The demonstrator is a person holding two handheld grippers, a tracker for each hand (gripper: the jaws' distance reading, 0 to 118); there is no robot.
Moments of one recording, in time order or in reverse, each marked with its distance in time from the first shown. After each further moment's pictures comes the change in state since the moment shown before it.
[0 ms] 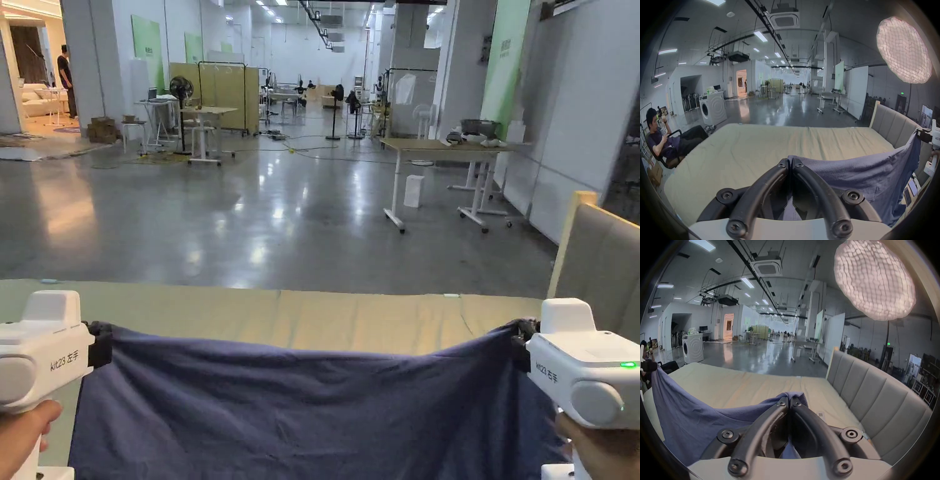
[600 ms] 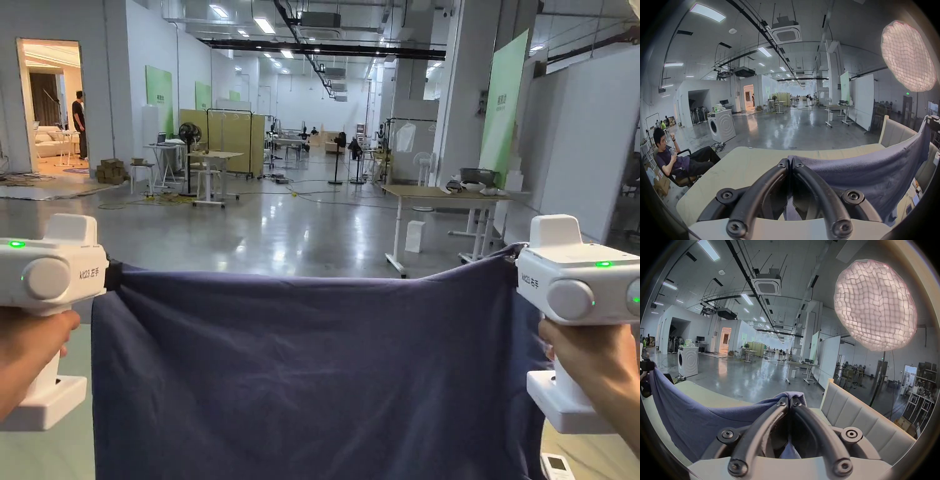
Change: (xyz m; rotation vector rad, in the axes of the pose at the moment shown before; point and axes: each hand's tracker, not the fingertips) left arm -0.009 0.135 -0.021 0.114 0.094 -0.032; right arm -0.002 0.154 -0.031 0.172 -0.059 0.017
